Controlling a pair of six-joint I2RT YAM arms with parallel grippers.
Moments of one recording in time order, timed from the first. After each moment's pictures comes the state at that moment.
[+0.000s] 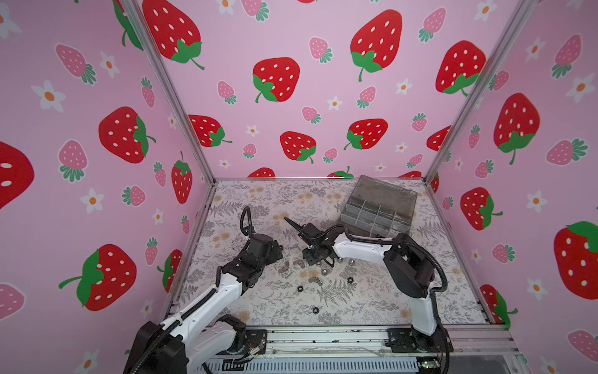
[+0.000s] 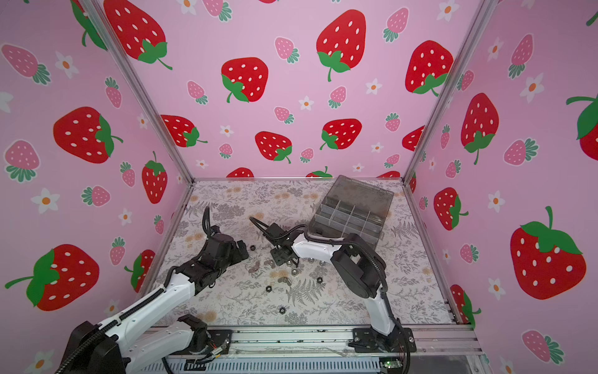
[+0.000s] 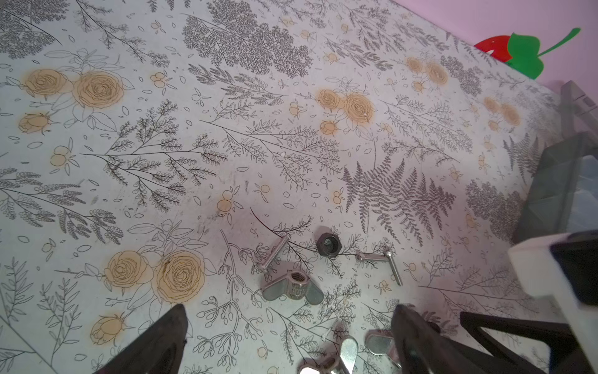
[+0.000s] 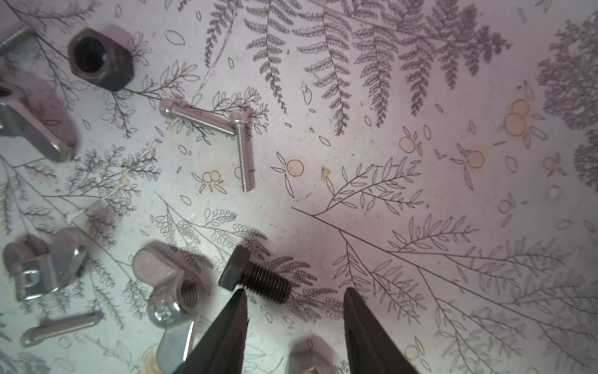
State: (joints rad) left arm -0.43 1.03 0.57 -0.35 -0.33 -0.69; right arm 1.04 2.03 1.41 -0.53 0.13 0.30
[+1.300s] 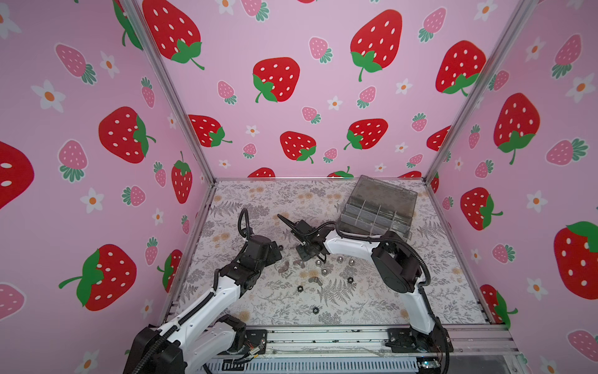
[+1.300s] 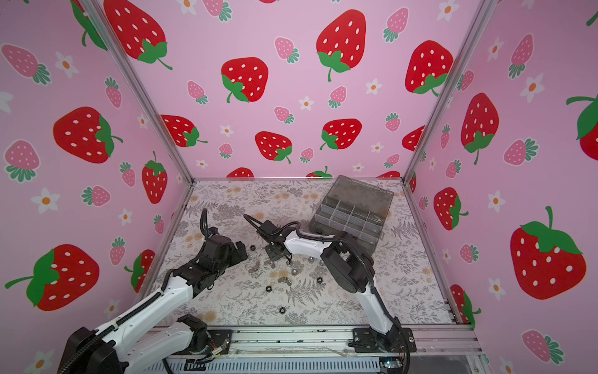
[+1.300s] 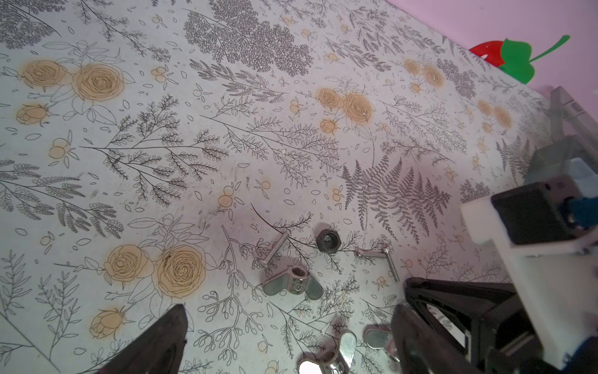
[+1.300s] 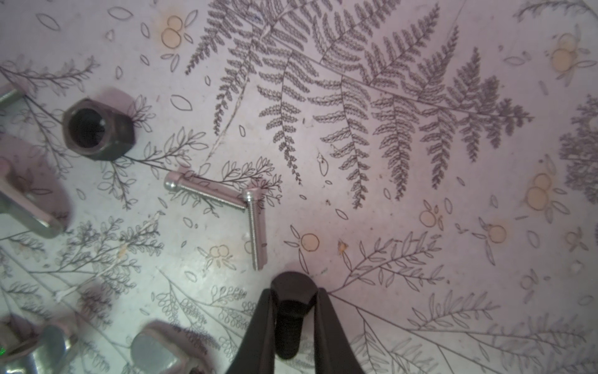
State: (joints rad) left arm -0.42 0.99 0.54 -0.35 -0.31 -0.69; right arm 1.04 2.16 1.56 -0.54 0.15 0.29
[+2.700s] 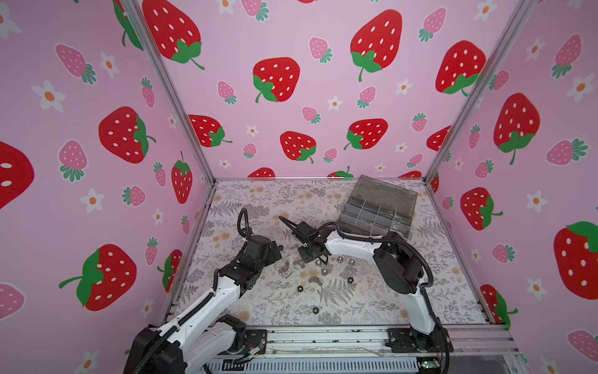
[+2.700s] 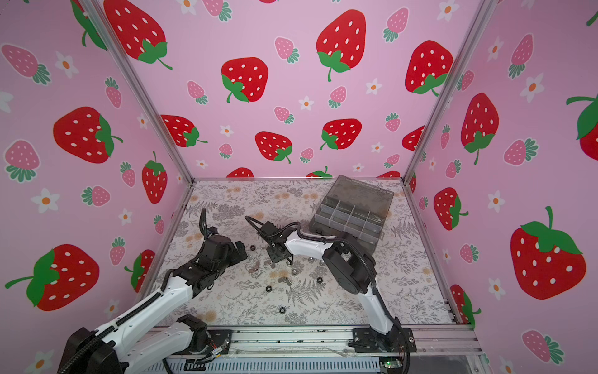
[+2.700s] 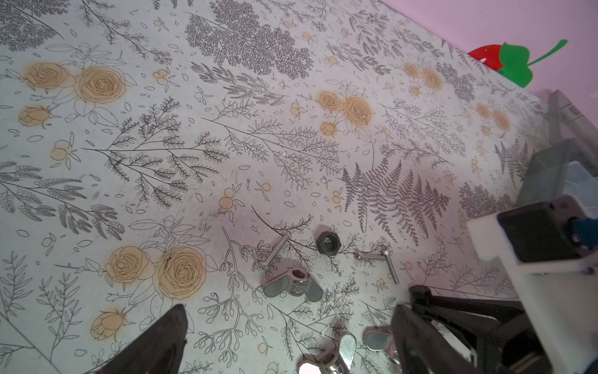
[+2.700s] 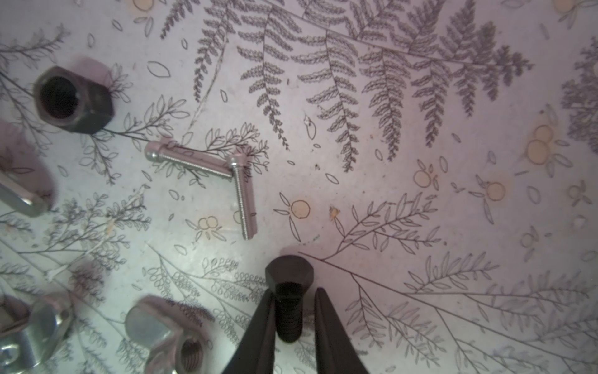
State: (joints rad) left arm -0.42 0.99 0.54 -0.34 -0.31 -0.69; right arm 1.04 2.14 1.54 -0.59 0.16 0.35
